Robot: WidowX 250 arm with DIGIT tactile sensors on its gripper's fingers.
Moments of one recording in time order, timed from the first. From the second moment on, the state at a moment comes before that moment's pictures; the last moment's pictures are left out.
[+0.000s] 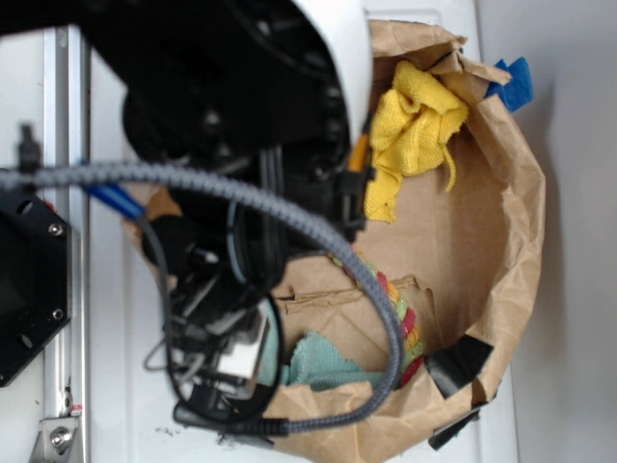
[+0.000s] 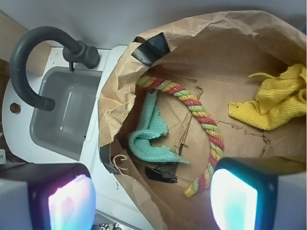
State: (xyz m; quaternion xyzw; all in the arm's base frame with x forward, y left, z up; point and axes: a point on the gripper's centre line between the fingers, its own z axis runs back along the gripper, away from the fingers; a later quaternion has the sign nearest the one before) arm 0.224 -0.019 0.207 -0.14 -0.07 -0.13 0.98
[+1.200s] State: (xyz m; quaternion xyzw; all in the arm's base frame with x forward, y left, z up) arm 0.273 -0.001 0.059 -0.08 -0.05 -0.20 0.98
